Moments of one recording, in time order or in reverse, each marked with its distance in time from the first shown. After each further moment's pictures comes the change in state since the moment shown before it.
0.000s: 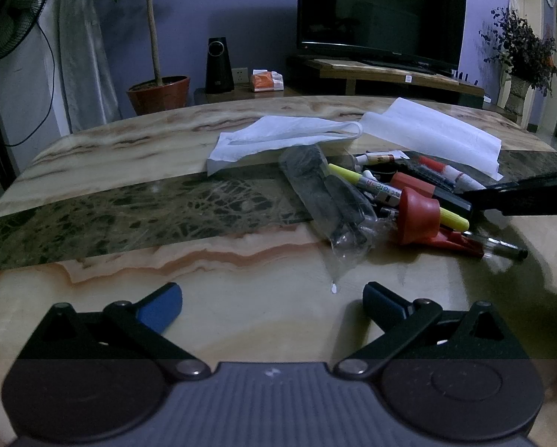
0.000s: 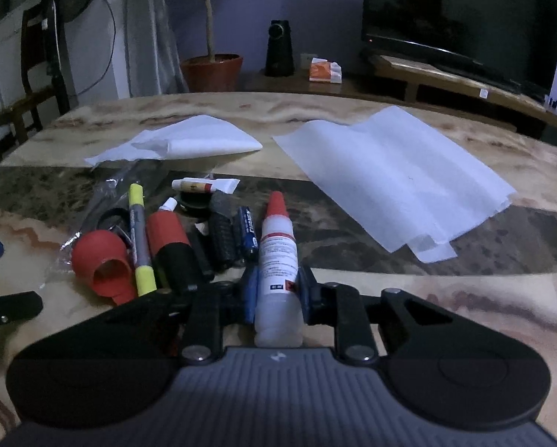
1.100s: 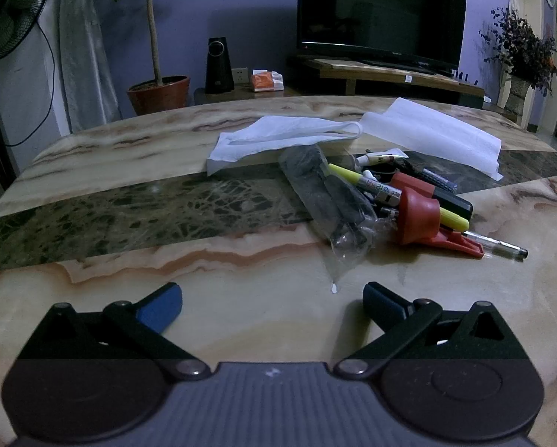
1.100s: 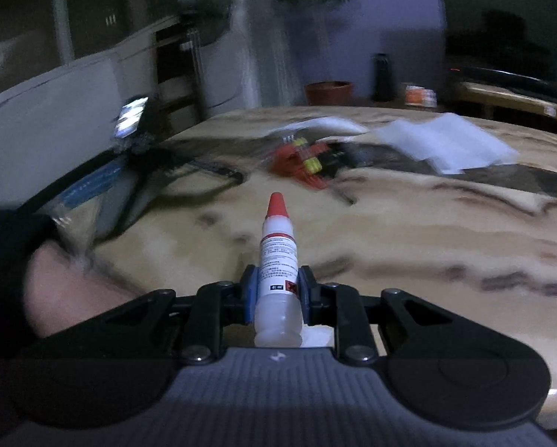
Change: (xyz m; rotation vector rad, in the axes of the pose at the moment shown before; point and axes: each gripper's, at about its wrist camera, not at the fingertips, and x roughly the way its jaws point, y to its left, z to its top) left arm 0.000 0.000 0.000 0.000 0.000 0.000; right arm -0.215 -0.025 -0.138 -0.144 -0.081 0.395
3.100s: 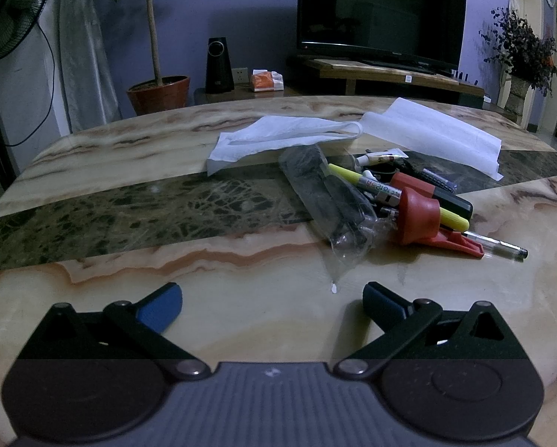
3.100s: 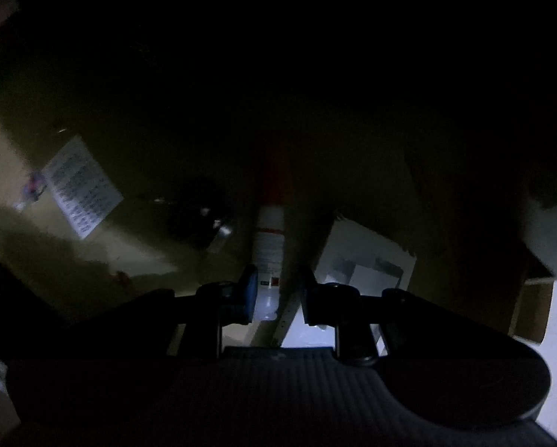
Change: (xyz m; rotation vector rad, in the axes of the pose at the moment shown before) left arm 0.000 0.000 0.000 0.000 0.000 0.000; right arm 0.143 -0.001 -0.140 -0.103 0.762 -0.364
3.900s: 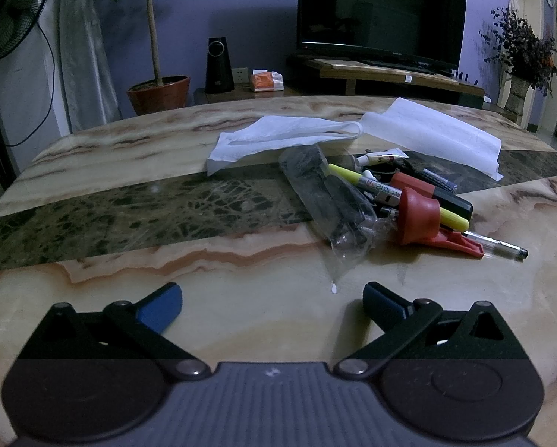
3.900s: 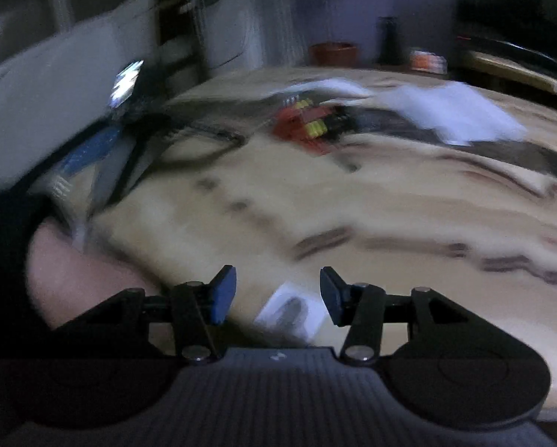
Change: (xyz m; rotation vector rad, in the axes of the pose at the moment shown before) left arm 0.000 0.000 0.000 0.000 0.000 0.000; right arm -0.175 -0.077 0.025 0.163 -0.629 0.353
